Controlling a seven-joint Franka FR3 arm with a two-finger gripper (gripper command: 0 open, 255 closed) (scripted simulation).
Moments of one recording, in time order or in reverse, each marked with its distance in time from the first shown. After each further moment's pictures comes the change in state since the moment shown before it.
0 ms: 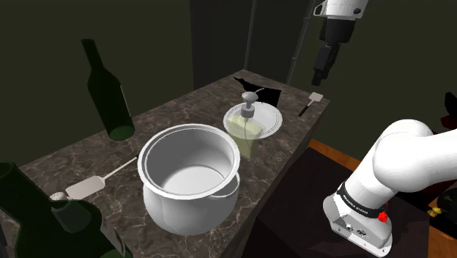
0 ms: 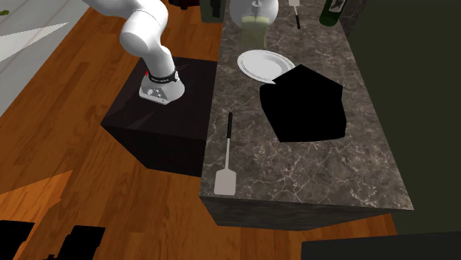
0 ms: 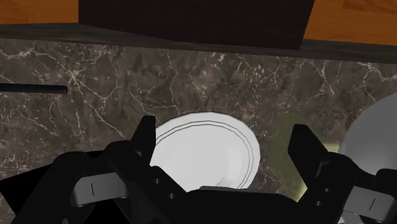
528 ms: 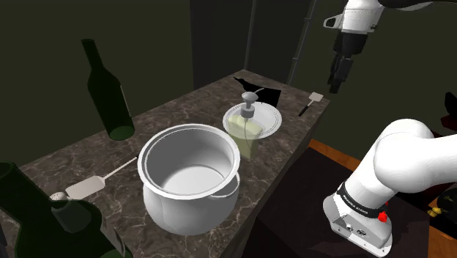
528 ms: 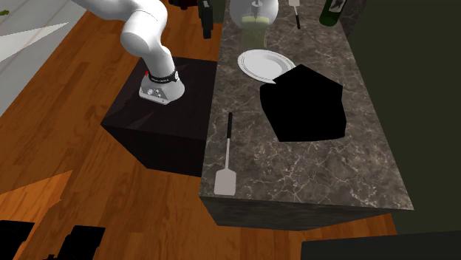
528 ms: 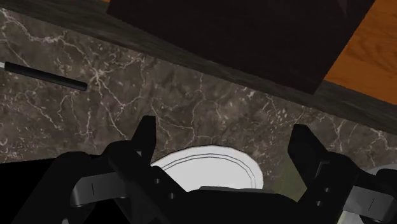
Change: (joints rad) arm 0.031 -0.108 -0.167 -0.114 -0.154 0.024 -0.326
